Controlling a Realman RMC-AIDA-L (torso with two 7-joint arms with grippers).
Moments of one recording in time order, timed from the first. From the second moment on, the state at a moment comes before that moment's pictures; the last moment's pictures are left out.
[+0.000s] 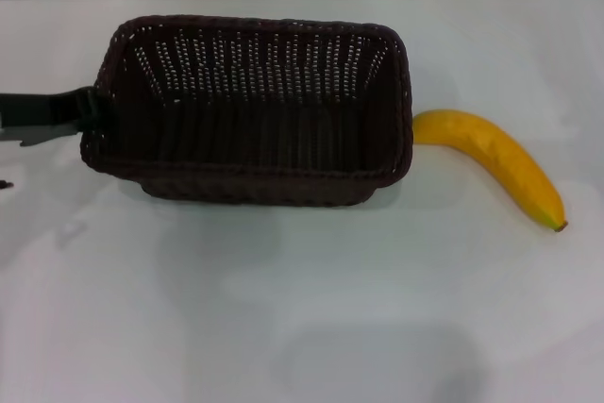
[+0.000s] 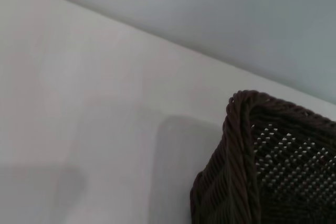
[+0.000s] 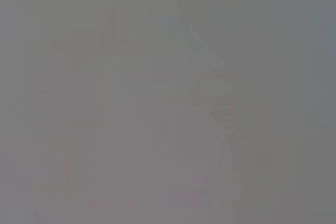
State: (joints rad) left arm -0.28 -2.08 1.21 1.44 -0.74 -1.17 0.11; right arm 0.49 2.00 -0.71 -0.35 2.48 0.97 -2.83
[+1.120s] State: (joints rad) left arm -0.30 -2.07 0.92 1.39 -0.91 -1.33 0.44; right arm 0.45 2.01 -0.77 -0.32 2.48 0.99 -2.79
